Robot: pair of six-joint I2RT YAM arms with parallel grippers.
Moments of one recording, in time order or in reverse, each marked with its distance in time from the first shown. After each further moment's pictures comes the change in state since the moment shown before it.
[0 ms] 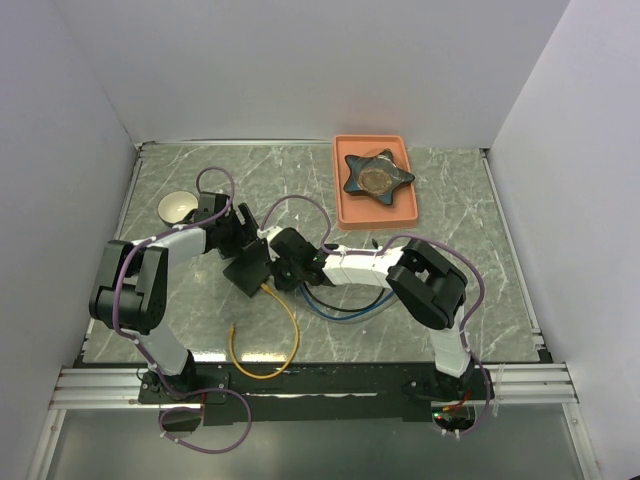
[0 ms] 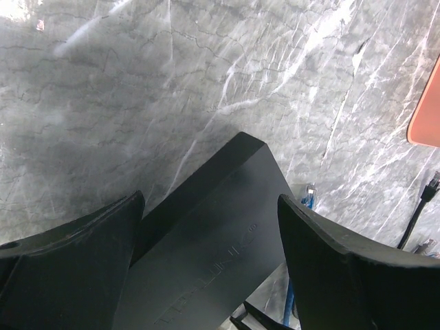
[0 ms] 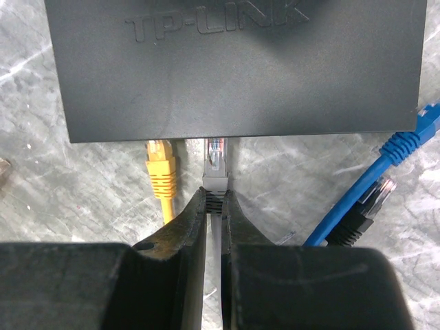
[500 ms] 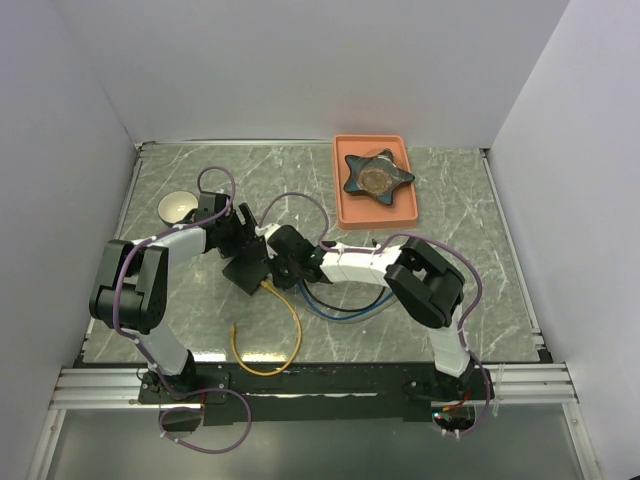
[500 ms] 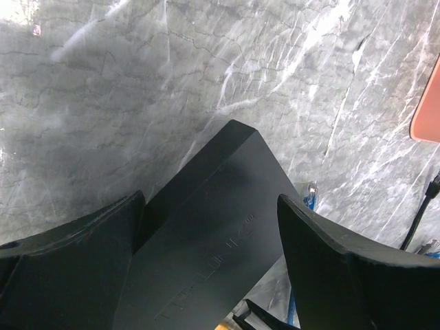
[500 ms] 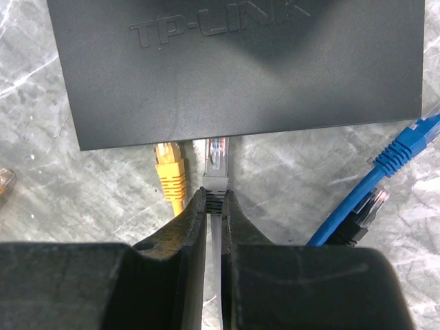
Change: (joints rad) left arm 0.000 0.004 0.003 0.000 0.006 0.019; right arm -0.002 0.016 0.040 -0.023 0.005 0.000
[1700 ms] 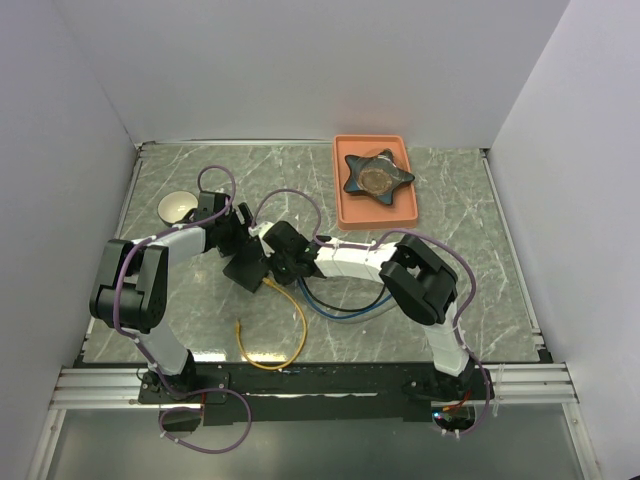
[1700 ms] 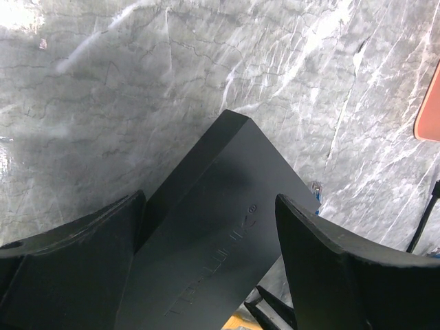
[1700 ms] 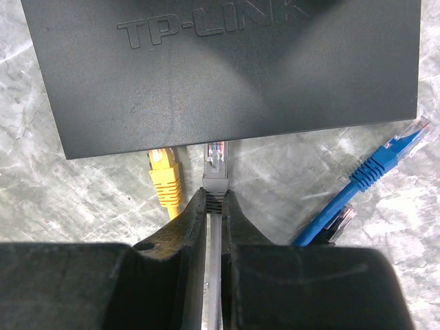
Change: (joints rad) left arm 0.006 0.004 0.003 0.009 0.001 0.027; right arm -0.008 0.051 0.095 -0.097 0.030 -0.122
